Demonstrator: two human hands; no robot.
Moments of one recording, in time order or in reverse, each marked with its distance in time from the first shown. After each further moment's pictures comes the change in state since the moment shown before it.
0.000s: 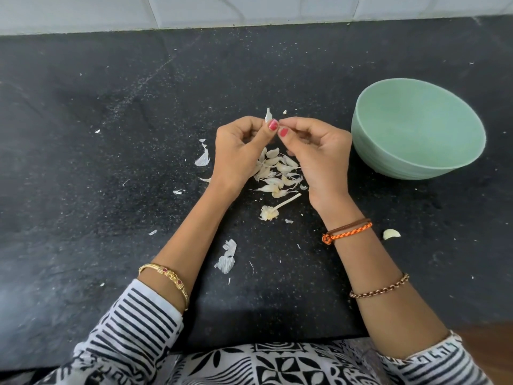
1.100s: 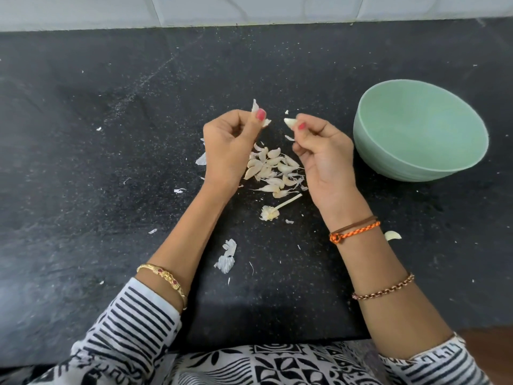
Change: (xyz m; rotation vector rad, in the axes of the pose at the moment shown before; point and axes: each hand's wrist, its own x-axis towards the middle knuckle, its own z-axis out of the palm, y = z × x) left_hand 0.003 -0.004 -0.004 -0.017 0.186 -0.005; right_hand 0.007 -0.005 -0.001 0.435 0.099 0.443
